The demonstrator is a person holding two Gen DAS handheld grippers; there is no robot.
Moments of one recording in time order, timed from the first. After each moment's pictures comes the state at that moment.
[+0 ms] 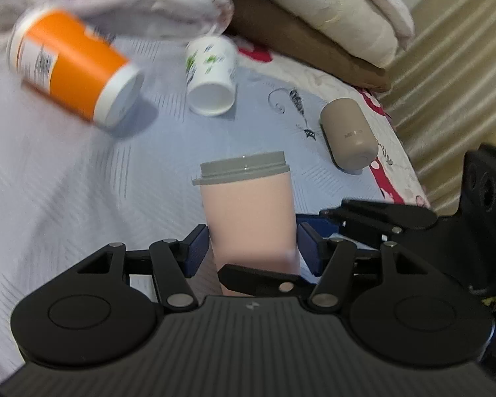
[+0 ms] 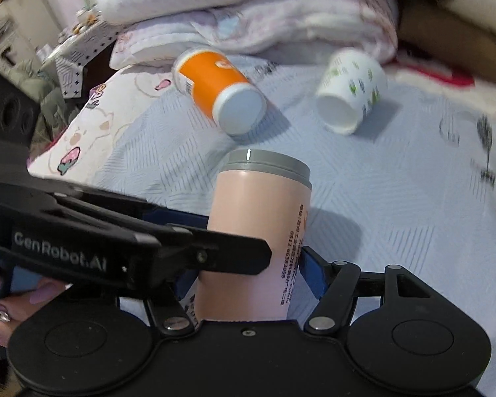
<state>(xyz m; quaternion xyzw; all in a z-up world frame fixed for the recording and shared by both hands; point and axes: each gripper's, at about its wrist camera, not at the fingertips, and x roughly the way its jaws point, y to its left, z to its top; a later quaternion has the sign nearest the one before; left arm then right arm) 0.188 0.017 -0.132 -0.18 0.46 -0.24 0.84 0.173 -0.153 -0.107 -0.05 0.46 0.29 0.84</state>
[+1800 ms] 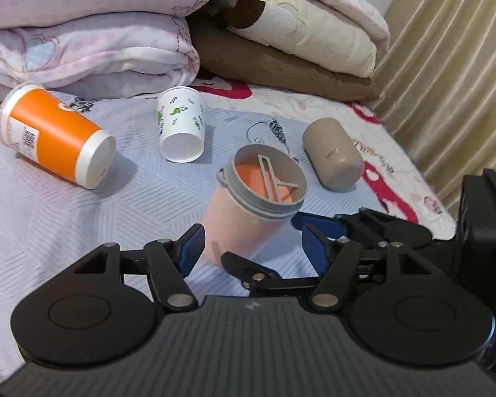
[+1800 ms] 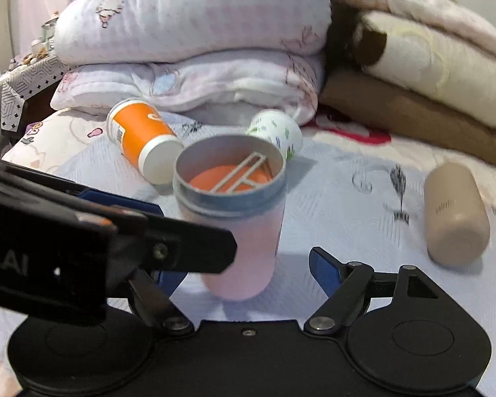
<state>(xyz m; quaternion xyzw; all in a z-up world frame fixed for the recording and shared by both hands) 0.175 -0.016 -0.099 -0.11 0.40 -0.23 0.88 0.159 -0.176 -0.101 -0.06 0.37 0.15 0.92</state>
